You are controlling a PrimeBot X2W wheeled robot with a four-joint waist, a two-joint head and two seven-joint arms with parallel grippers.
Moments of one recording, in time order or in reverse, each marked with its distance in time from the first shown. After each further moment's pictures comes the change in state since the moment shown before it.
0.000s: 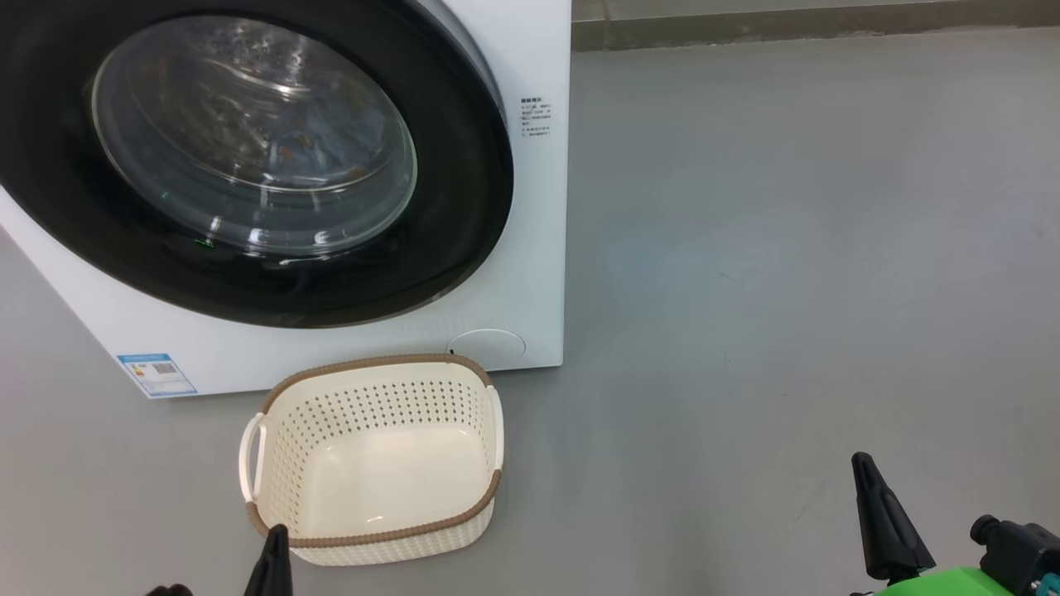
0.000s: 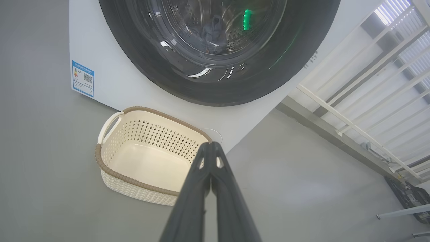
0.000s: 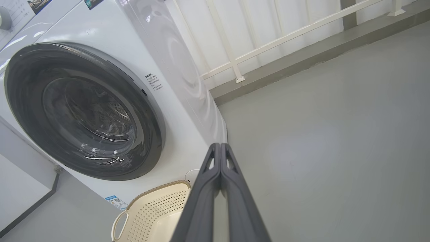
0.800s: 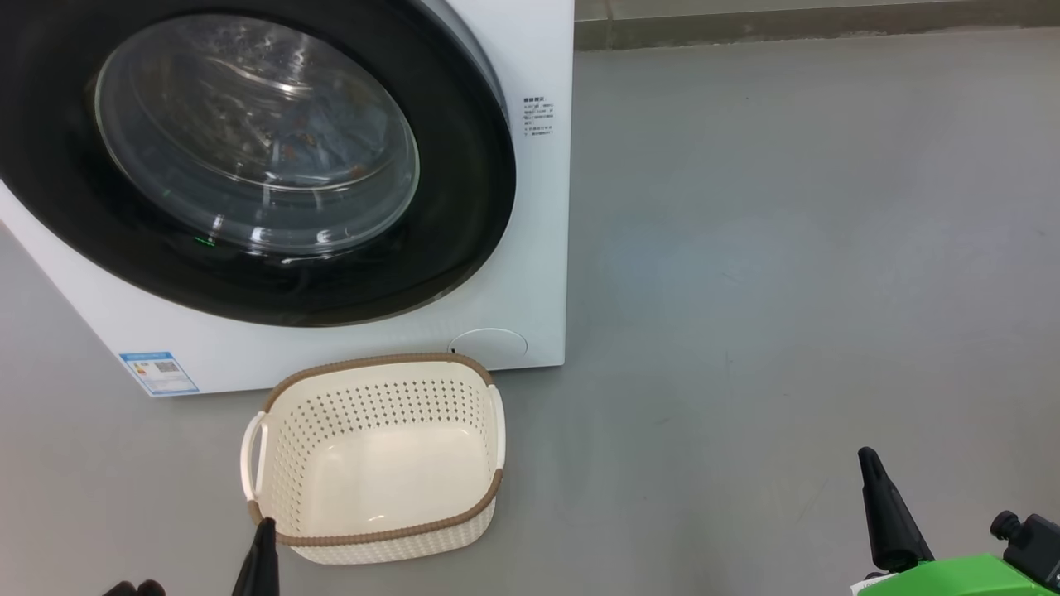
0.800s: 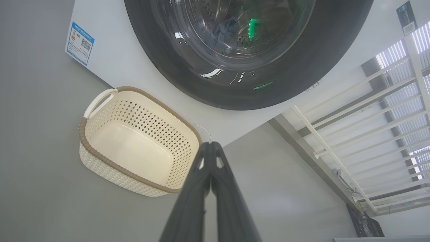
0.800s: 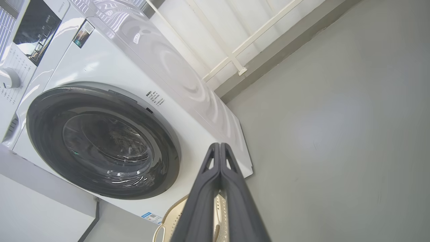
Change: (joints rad) left arm -0.031 0.001 0.035 0.013 -0.244 -0.004 0.071; right arm -0.031 -0.009 -0.001 0.035 0.293 0.000 0.066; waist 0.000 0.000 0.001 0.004
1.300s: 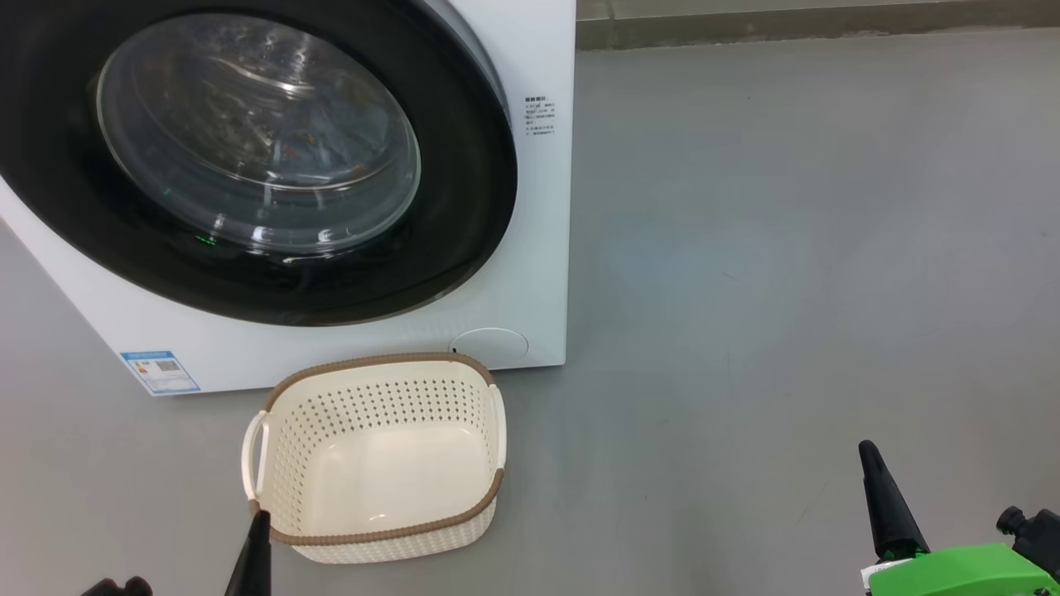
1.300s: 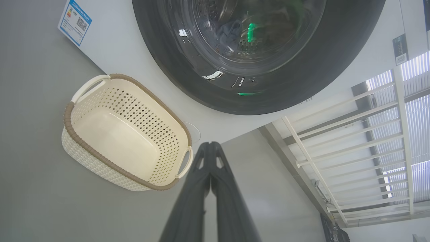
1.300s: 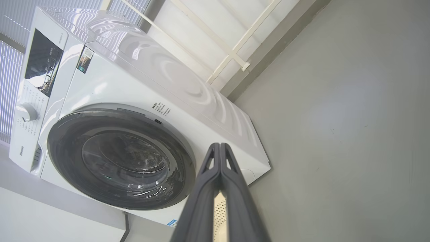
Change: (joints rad) left arm -0.017 0.004 0.019 0.006 -0.132 -0.008 0.039; right arm -0.024 -0.002 -0.003 0.019 0.162 0.000 0.038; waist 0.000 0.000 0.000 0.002
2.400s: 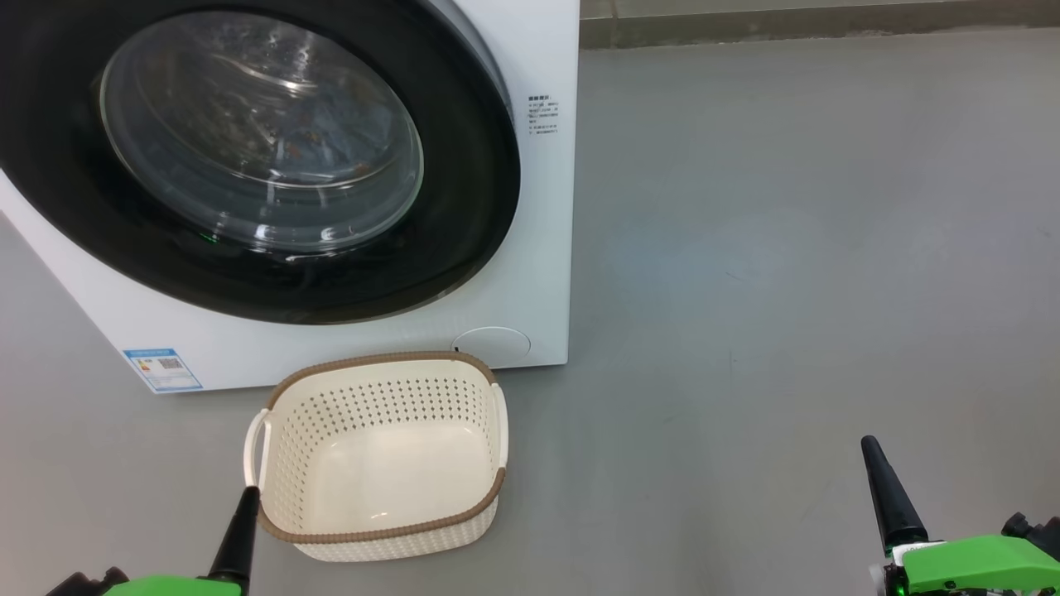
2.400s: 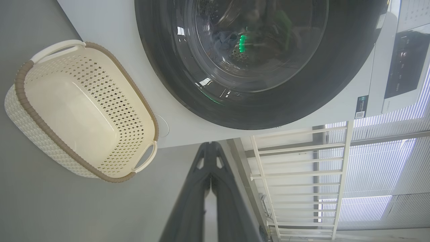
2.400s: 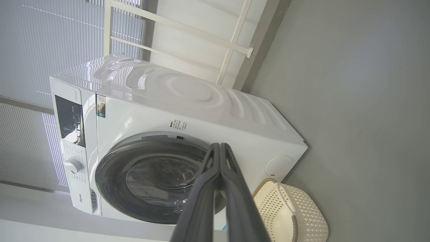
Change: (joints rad) left arm -0.056 0.004 0.051 0.014 -0.315 -0.010 0.096; right arm -0.038 -0.006 -0.013 0.046 0.378 0.000 0.095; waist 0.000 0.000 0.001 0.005
